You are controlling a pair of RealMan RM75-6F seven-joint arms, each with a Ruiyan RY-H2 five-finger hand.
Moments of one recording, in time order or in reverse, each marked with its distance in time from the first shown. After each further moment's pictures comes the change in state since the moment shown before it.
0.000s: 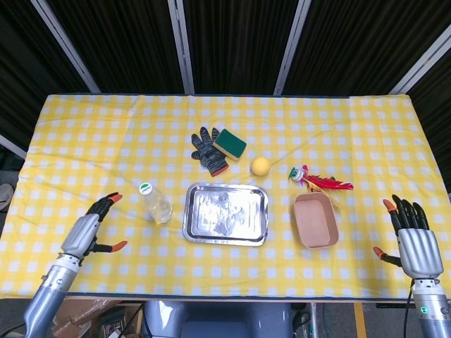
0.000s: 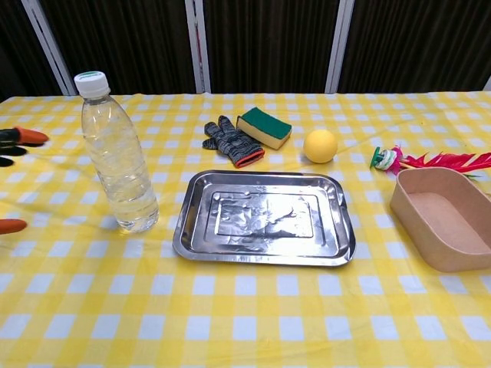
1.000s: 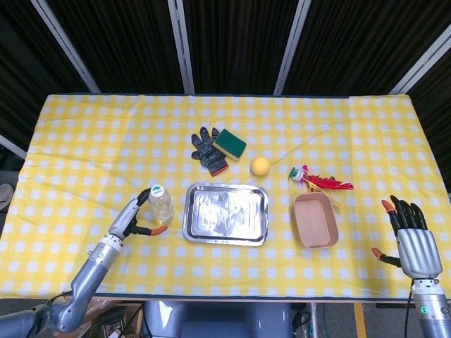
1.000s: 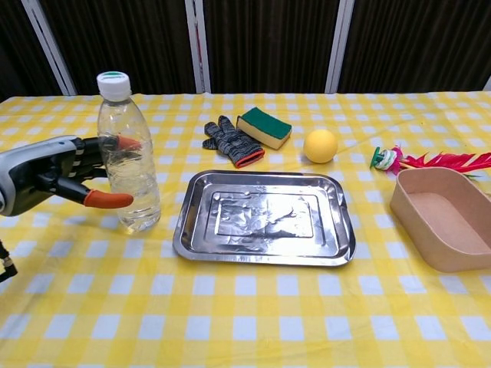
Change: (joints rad) left arm -0.159 -0.224 -0.107 0.123 -0.157 -0.136 -0.183; right arm 0.002 0.005 -0.004 -0.002 -0.004 -0.013 0.033
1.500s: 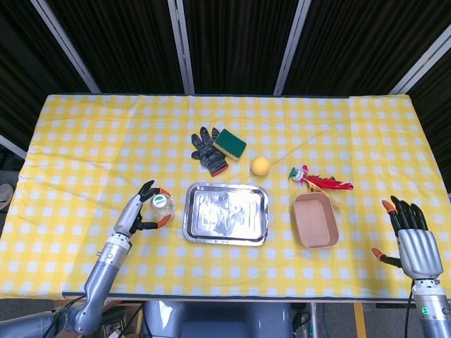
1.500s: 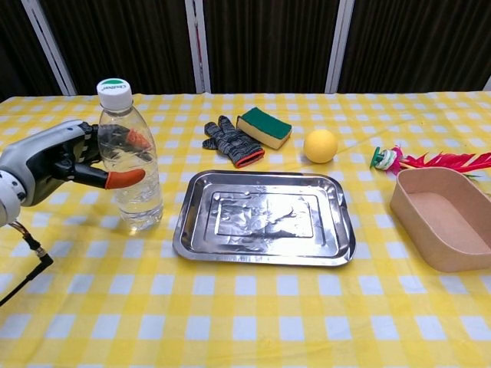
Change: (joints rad) left arm 0.013 -0.102 -0.030 0.011 -0.045 0.134 0.103; right arm -0.003 0.007 -0.001 -0.009 -0.001 0.001 0.008
